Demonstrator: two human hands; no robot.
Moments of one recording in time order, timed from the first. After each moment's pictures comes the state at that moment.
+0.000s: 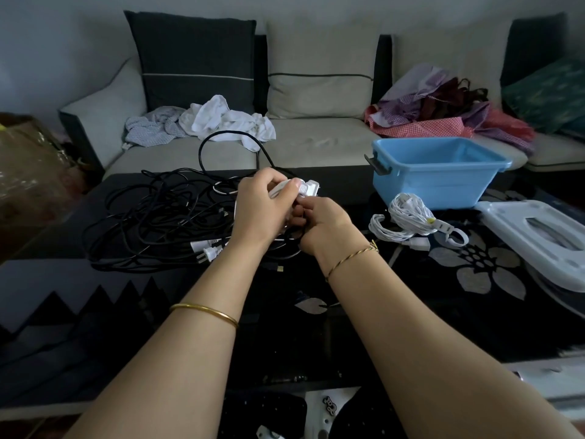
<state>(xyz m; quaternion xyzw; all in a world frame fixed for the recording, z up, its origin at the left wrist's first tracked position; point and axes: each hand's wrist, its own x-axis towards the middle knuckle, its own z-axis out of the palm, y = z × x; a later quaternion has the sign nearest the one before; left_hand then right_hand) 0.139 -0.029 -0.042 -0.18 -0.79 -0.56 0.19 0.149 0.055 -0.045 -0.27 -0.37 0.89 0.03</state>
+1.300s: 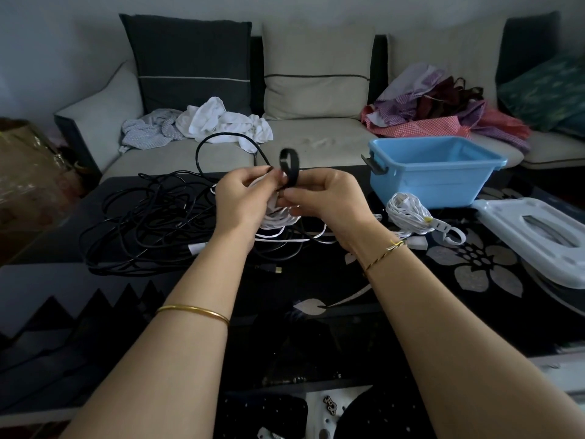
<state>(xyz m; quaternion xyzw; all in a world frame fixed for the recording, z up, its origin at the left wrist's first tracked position) 0.137 -0.037 -0.028 -0.09 -0.70 -0.70 0.12 0.191 0.079 -0.018 0.02 -0.71 0.70 0.13</state>
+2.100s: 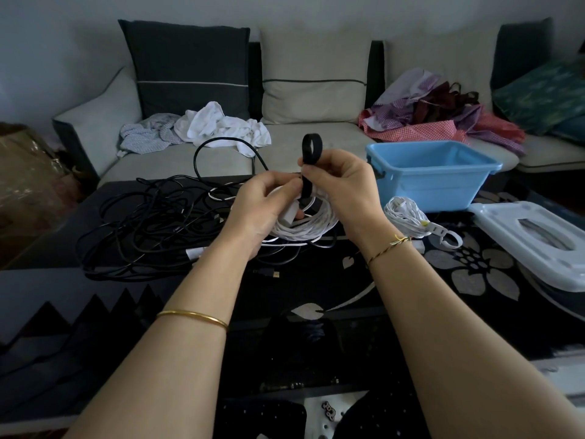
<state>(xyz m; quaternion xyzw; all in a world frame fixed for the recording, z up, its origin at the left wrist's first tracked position) 0.148 -0.031 -0.027 -0.20 -0.67 -0.72 -0.03 0.180 0.094 -0.012 0.04 -0.69 0.67 0.28</state>
